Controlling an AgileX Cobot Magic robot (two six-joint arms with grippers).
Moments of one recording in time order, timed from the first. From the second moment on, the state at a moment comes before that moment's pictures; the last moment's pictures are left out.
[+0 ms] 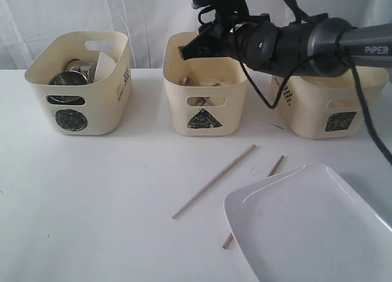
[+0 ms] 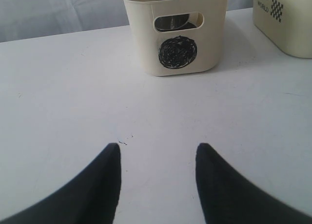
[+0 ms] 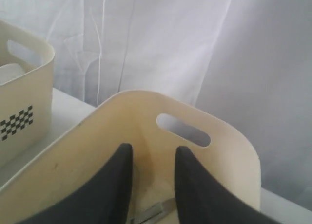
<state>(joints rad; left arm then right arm) -0.08 0.01 0.02 -0.11 0.30 0.18 0.33 1.98 -1.45 0.45 -0.21 -0.60</state>
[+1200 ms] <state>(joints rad) -0.08 0.01 0.02 -0.11 0.30 0.18 0.48 1.70 -1.15 0.12 0.59 -0.66</state>
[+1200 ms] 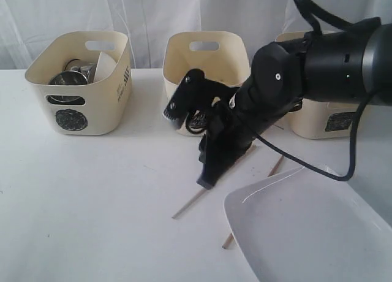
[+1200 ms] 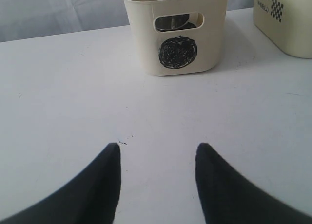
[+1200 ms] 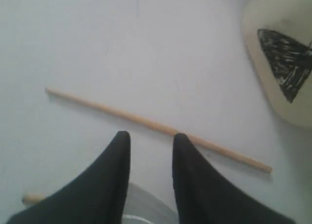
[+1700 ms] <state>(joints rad) -0.08 0.01 0.02 -0.11 0.30 0.18 0.52 1.70 -1.16 0.00 0.74 -1.06</state>
